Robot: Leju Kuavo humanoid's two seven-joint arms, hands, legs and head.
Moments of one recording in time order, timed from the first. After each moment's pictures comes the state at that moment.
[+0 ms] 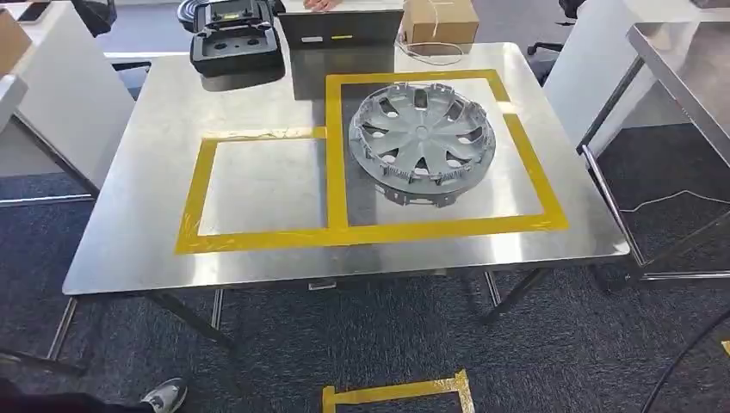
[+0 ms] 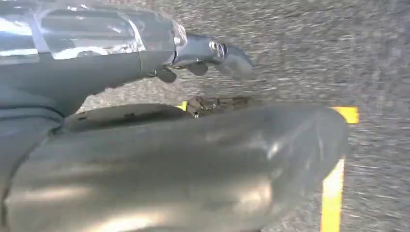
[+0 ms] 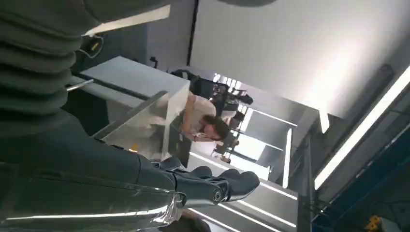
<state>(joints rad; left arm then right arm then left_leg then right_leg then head) -0.11 -0.05 -1.09 -0.20 1.06 0.28 -0.29 -0.05 -0.78 -0.21 -2.26 0.03 -0.68 0.41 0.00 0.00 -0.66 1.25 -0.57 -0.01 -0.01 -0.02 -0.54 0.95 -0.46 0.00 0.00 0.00</state>
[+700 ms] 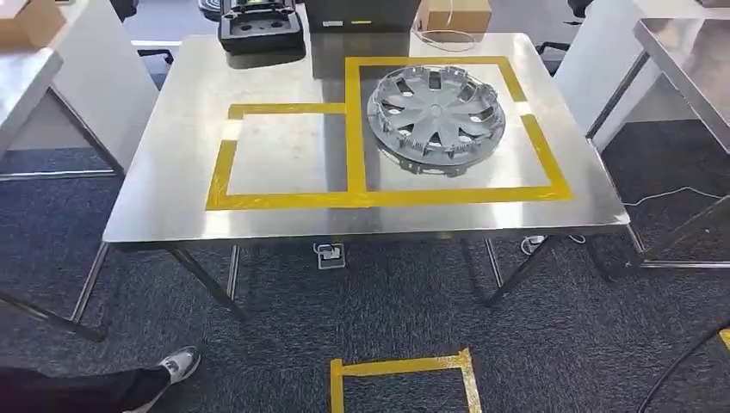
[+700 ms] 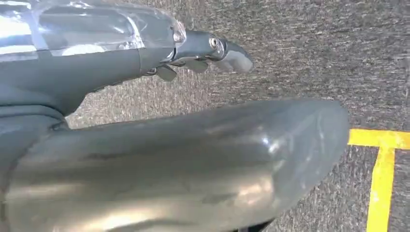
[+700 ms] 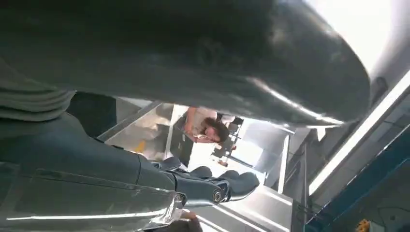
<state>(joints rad) -0.12 -0.04 -1.09 -0.20 1.07 0.30 -0.26 -0.03 -0.78 -0.21 -2.25 -0.01 -0.64 0.36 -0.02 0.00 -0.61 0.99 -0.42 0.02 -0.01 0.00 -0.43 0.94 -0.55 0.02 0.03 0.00</state>
